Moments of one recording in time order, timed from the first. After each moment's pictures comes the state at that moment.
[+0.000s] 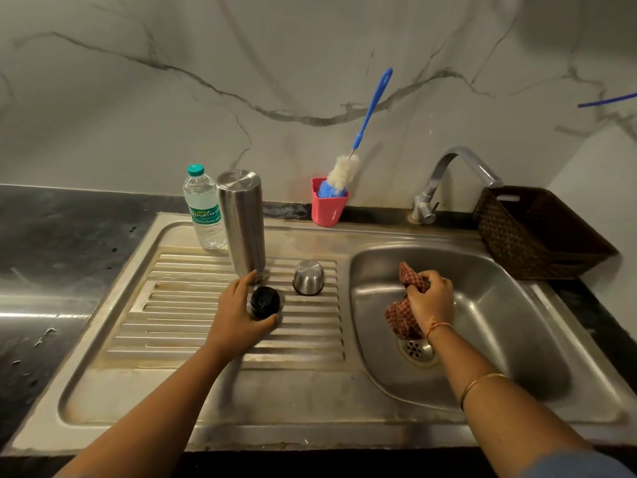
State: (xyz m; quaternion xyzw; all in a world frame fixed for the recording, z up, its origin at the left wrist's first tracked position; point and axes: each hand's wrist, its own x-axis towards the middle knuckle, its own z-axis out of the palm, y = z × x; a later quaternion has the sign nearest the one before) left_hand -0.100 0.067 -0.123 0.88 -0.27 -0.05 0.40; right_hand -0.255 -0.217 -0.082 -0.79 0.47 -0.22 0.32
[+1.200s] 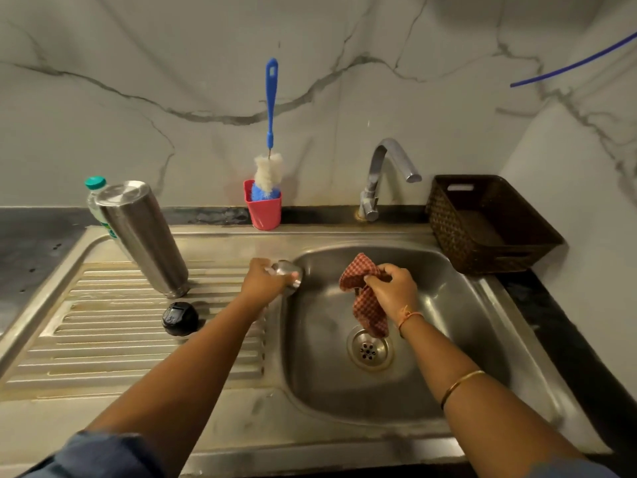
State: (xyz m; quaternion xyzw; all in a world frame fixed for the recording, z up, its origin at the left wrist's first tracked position) left_hand -0.138 -0.133 -0.073 0.82 -0.05 -0.26 0.51; right_hand -0.282 -0.305 -0.072 -0.78 0.40 -0.17 0.45
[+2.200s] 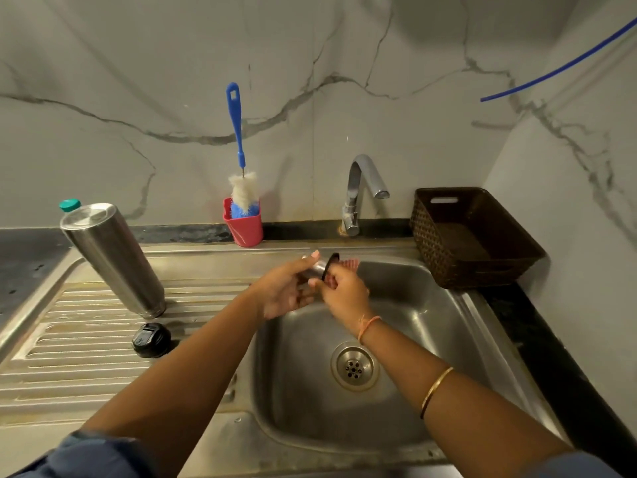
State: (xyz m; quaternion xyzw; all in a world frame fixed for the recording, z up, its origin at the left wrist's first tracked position) left_hand -0.174 -0.197 -0.026 0.61 -0.09 -0.47 0.63; right_hand -0.265 -0.290 -0.044 -0.82 0.23 -0.17 0.50
